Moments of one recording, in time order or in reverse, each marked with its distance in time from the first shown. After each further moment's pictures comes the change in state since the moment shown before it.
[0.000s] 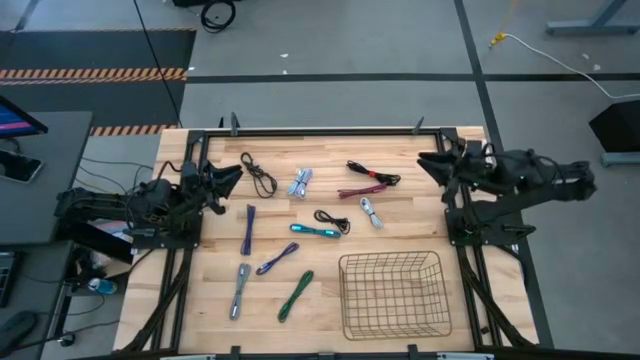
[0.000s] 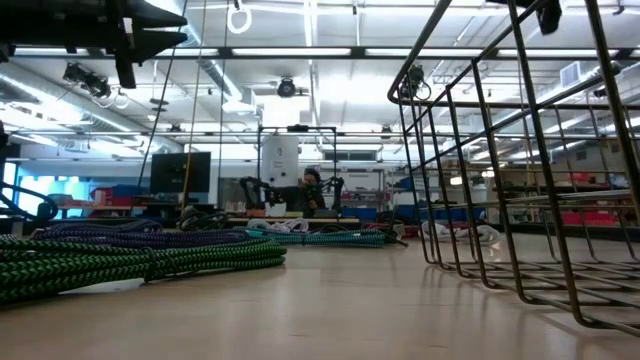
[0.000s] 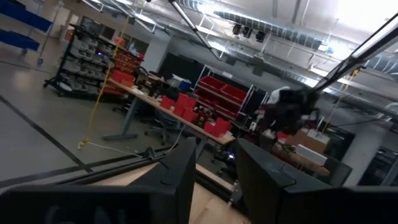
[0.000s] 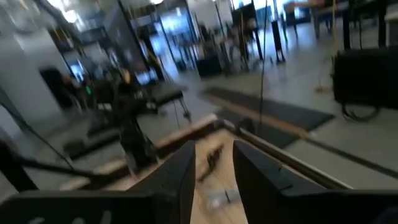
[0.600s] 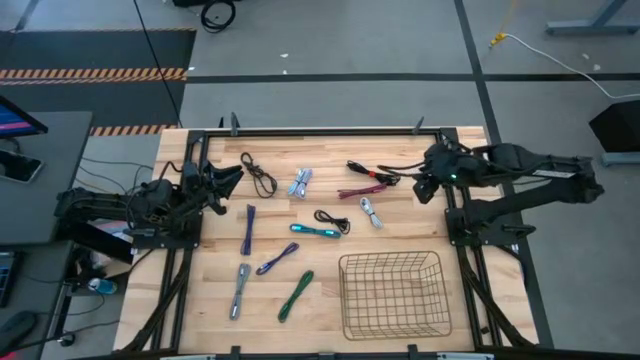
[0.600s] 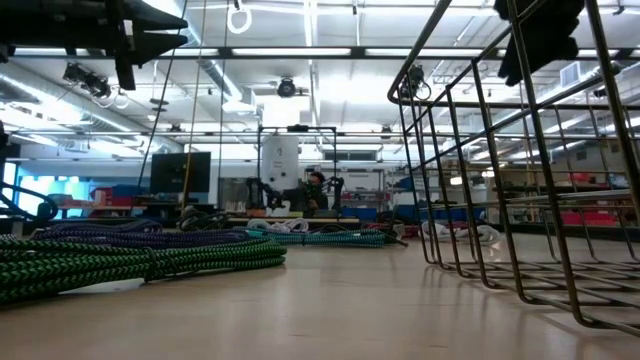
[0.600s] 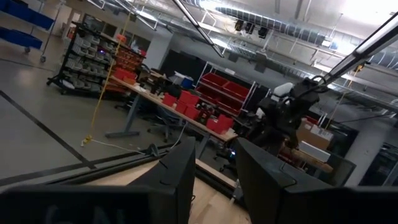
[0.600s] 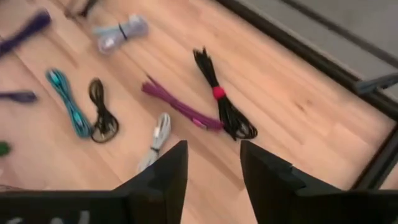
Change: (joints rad) left arm 0.000 0.000 0.000 -0.014 -0.001 -0.001; right arm -0.230 0.404 0.280 -0.800 -0.183 0.342
